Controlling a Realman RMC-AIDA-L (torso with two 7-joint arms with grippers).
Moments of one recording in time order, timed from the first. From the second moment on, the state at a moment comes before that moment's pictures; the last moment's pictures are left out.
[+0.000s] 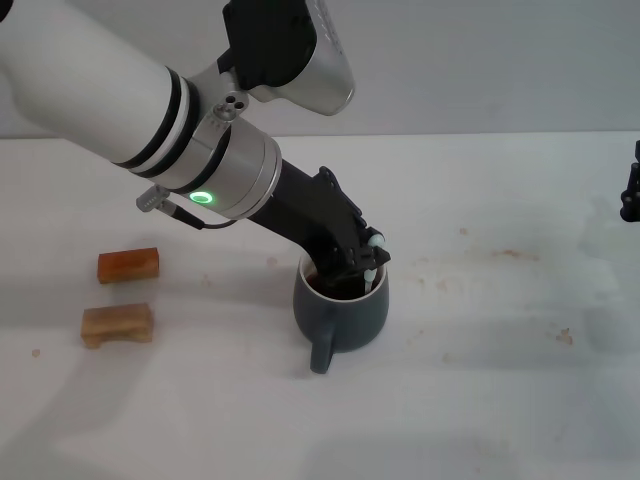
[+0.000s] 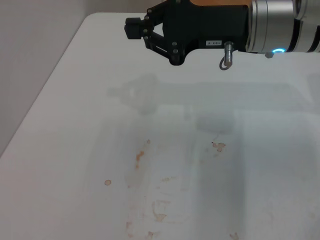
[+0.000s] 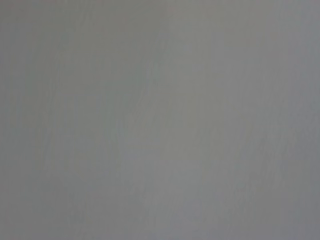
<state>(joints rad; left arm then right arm) -0.72 -2.07 -1.68 -1.35 2.28 -1.42 0.99 0.32 2.08 1.35 0.48 -2.76 -0.85 -0.25</state>
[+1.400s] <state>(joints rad) -0.65 -2.06 -1.76 -1.30 2.32 -1.38 1.05 0.33 2.08 1.35 0.49 -2.76 -0.84 -0.25</state>
